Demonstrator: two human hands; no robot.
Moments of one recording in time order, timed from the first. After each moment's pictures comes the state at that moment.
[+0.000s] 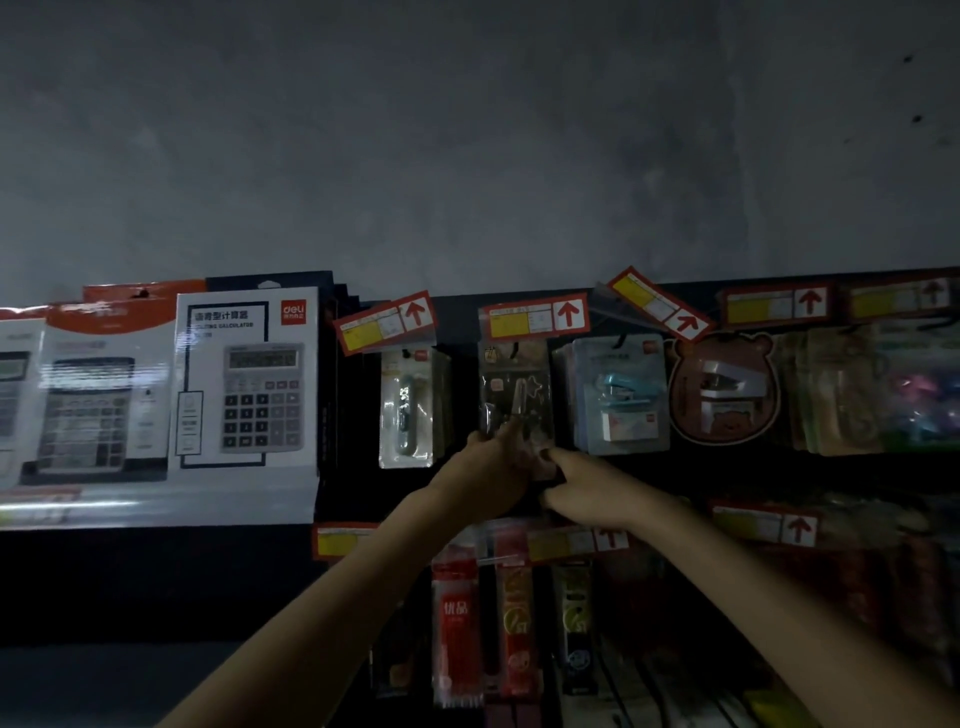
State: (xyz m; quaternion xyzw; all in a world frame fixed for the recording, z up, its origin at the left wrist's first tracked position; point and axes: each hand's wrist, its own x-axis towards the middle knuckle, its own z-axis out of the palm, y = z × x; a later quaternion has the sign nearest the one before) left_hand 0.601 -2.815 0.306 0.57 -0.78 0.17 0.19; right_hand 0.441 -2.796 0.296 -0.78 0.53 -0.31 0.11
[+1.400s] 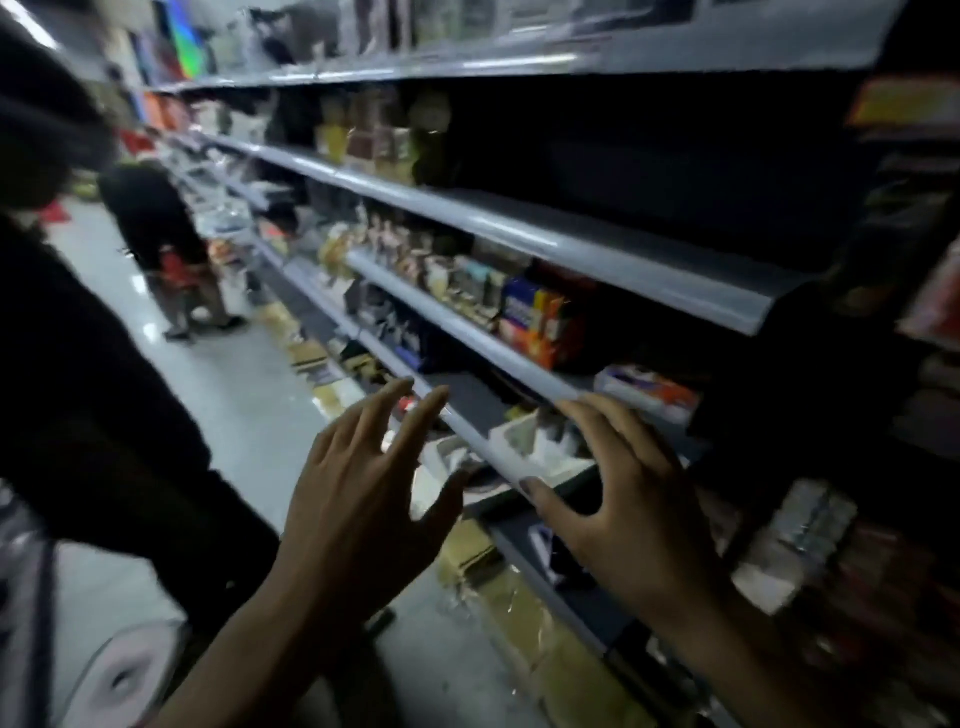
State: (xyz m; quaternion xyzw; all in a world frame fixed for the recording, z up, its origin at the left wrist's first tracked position) left_hand 0.798 -2.362 -0.003 0.85 -0.44 0.20 0.21; right_hand 0.657 -2.540 -0.006 -0.91 0.20 -0.33 0.14
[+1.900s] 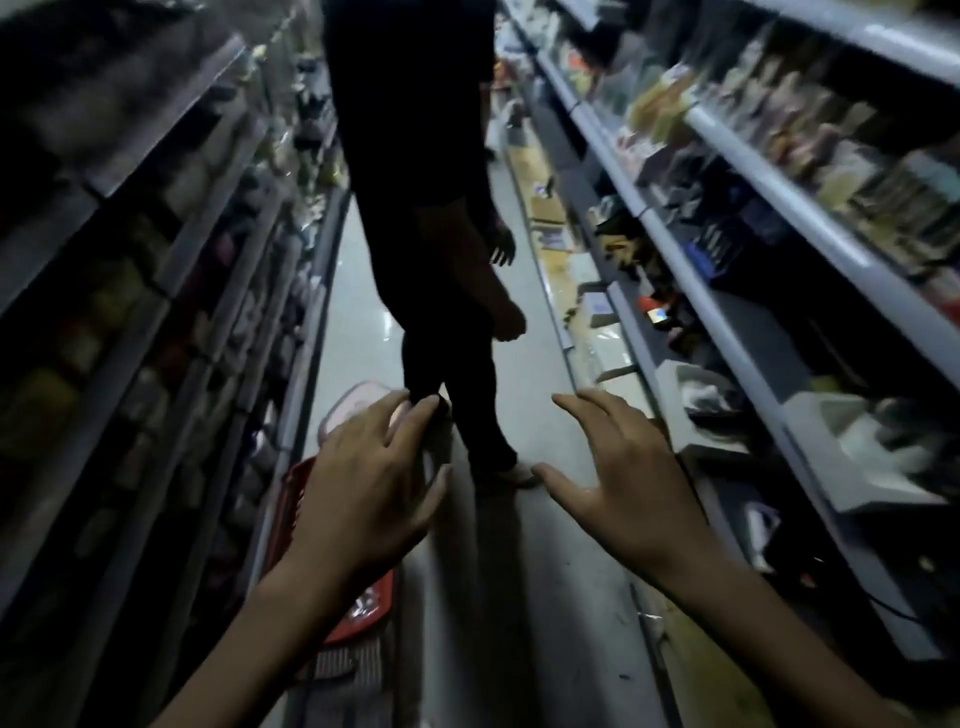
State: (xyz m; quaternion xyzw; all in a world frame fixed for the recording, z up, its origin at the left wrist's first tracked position) left_hand 0.881 -2.055 -0.168 0.97 -0.16 0.09 0.18; right_hand 0.856 -2.309 -0.137 -0.98 -0.06 -0.09 0.19
